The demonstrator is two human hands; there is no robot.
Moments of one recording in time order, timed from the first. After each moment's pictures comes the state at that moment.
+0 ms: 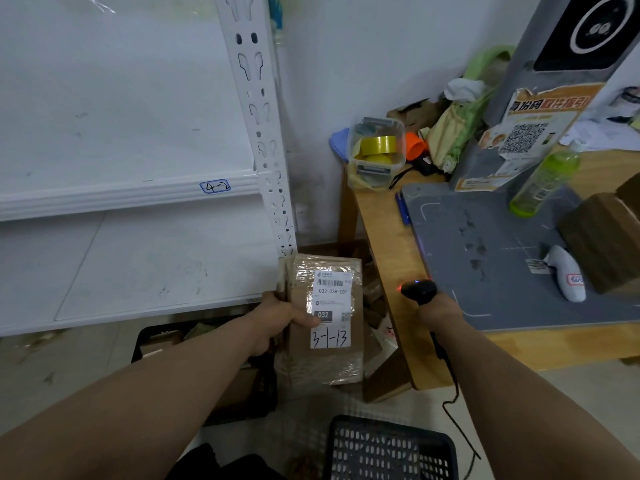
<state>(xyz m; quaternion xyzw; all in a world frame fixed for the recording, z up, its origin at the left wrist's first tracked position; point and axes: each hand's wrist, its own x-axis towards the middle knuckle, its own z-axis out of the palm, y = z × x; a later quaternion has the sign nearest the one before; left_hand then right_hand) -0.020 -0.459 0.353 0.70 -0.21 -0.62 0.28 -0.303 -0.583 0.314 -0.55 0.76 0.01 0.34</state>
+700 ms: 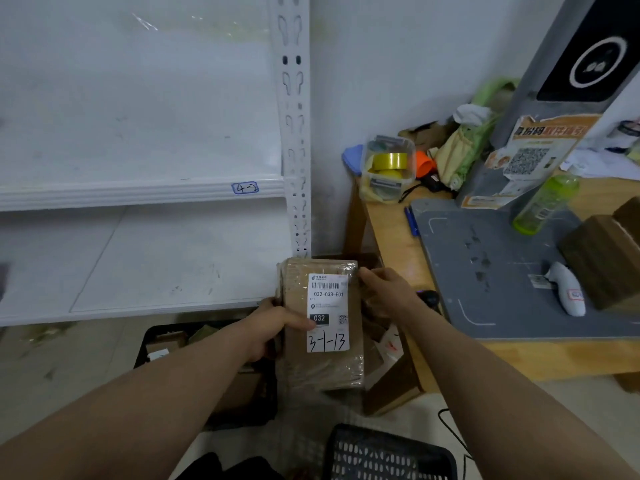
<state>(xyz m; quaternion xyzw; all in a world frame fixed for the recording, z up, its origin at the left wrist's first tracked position) 0.003 -0.415 0.365 0.67 -0.21 -0.64 0.32 -0.212 -0.532 0.386 -0.56 0.60 -0.15 0.55</state>
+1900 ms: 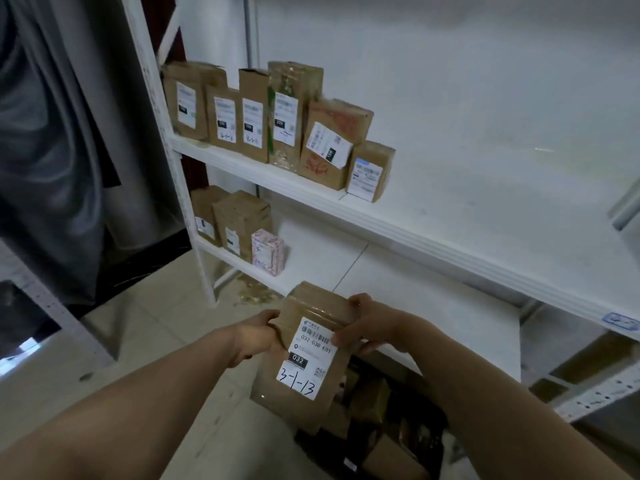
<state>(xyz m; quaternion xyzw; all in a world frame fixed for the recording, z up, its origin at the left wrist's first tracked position) 0.431 0.009 0.430 0.78 -0.09 -0.47 0.41 0.312 -0.217 0.472 -0.80 0.27 0.20 0.49</state>
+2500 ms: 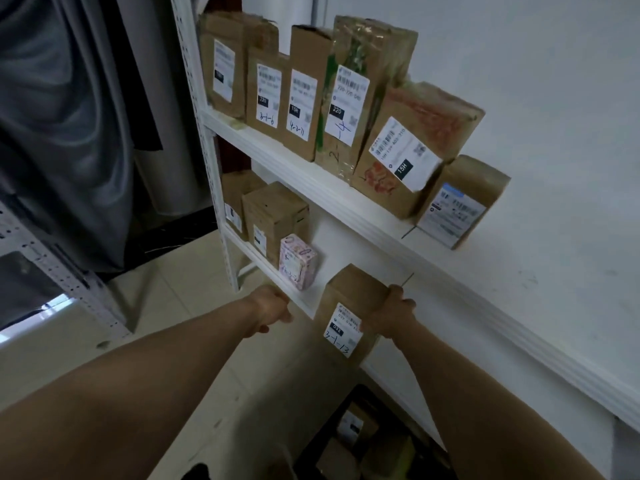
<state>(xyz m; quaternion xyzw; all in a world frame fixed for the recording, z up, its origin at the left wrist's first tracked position) 0.627 -0.072 0.401 0.84 0.03 -0.35 0.41 0.548 -0.309 0.386 -0.85 0.37 0.11 0.34</state>
